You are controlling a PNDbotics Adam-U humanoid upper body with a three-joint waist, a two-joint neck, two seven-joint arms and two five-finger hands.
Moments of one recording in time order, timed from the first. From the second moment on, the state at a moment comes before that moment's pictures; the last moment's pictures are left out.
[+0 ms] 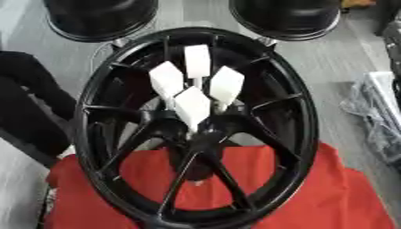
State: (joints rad) left arm -0.34 0.36 -0.02 -1.78 0.42 0.00 0.54; right arm -0.79 -0.69 0.04 -1.64 -0.29 0.21 -0.12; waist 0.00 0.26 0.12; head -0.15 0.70
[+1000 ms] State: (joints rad) left arm -0.31 0.41 -0.03 -1.77 0.42 0.01 0.53; right arm -1.21 -0.85 0.53 -1.78 -0.17 0.22 0.26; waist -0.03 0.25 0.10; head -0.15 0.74
